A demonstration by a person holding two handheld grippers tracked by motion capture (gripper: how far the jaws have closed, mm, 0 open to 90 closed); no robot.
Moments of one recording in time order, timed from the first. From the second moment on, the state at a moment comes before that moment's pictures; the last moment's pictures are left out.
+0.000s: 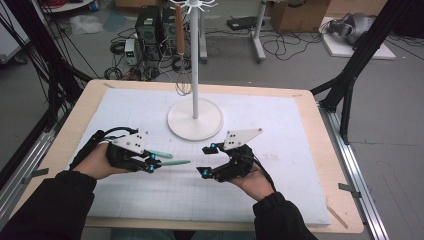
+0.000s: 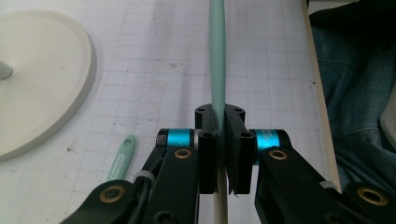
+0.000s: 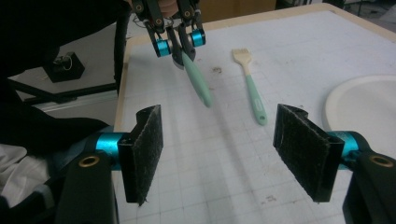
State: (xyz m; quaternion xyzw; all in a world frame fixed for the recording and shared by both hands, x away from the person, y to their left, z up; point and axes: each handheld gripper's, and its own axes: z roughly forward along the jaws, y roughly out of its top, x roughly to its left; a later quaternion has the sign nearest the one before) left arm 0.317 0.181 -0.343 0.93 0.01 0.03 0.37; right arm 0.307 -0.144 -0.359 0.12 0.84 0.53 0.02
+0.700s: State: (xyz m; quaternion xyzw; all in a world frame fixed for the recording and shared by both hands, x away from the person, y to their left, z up) left arm 0.311 0.167 -0.337 0.92 -0.01 0.03 0.39; right arm 0.309 -0.123 -0.362 0.09 0.84 0.53 -0.01
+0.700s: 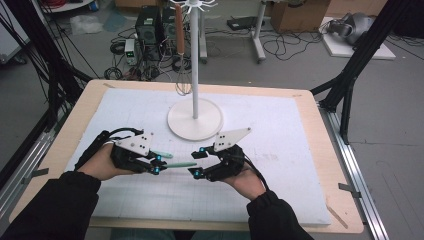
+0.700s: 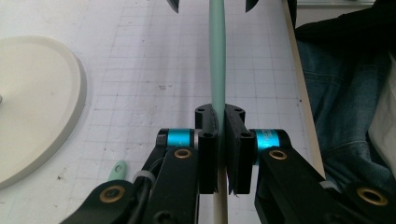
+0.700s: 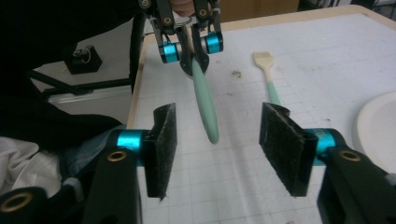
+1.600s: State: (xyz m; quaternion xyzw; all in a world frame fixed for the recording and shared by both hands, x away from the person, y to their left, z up) left arm 0.310 0.155 -0.339 0.92 -0.02 0.01 0.39; right arm 0.309 -0.116 -0.362 0.04 0.85 0.53 -0.02
